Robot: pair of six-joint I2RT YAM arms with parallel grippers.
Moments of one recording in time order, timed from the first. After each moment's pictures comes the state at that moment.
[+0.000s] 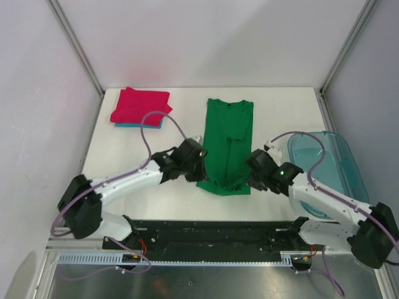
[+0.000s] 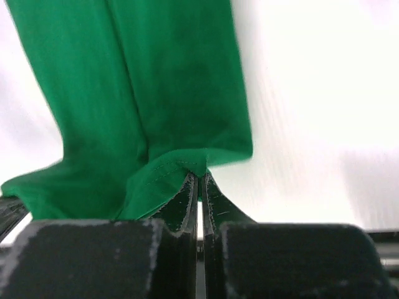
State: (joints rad) left arm -0.87 1.34 0.89 -0.46 0.05 -0.86; right arm 0.84 1.07 0.78 -0.76 0.30 1.14
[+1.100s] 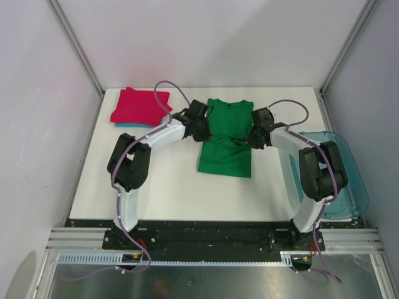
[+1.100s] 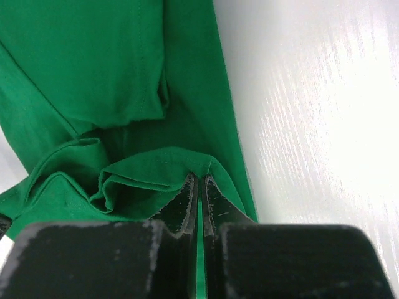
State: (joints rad) left arm -0.58 2.01 1.55 -0.45 0.03 -0.70; right arm 0.33 1.78 1.18 -0.36 0.10 0.75
